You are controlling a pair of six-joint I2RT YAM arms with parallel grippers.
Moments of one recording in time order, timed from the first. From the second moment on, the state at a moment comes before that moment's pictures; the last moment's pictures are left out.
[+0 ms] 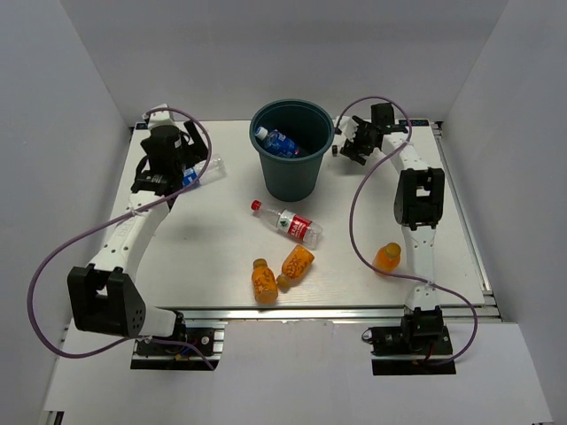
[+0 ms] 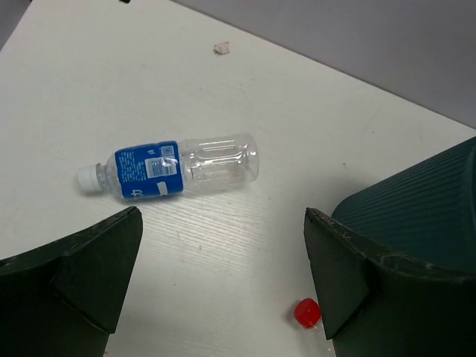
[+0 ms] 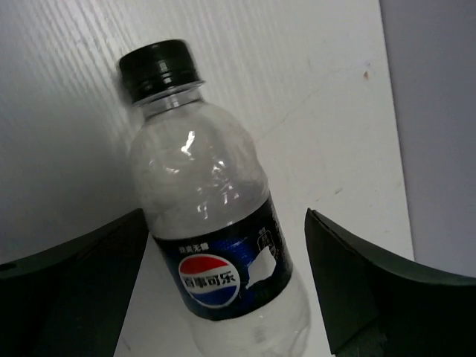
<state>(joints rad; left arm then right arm) -0.16 1.37 1.19 -0.18 -0.27 -0.37 0.11 2.54 2.25 -0.58 -0.40 -1.13</state>
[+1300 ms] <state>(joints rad) -0.15 1.35 1.06 -0.34 -0.42 -0.73 0.47 1.81 2.02 -0.42 -0.33 -0.08</state>
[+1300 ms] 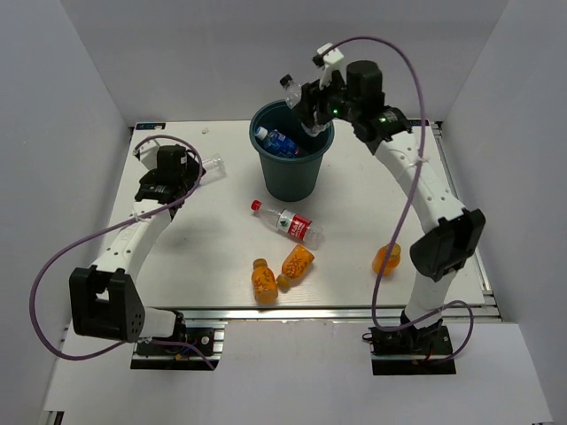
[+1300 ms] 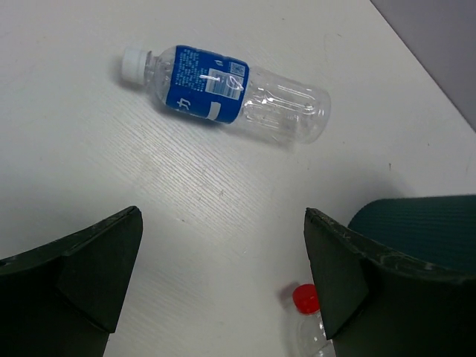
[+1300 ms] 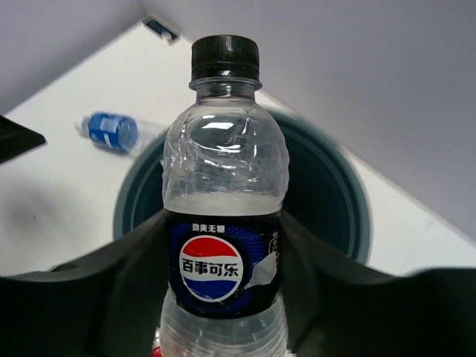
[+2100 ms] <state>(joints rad) -0.05 1.81 1.31 -0.45 -0.49 -1.44 0.48 1.53 1.73 -0.42 -0.10 -0.06</state>
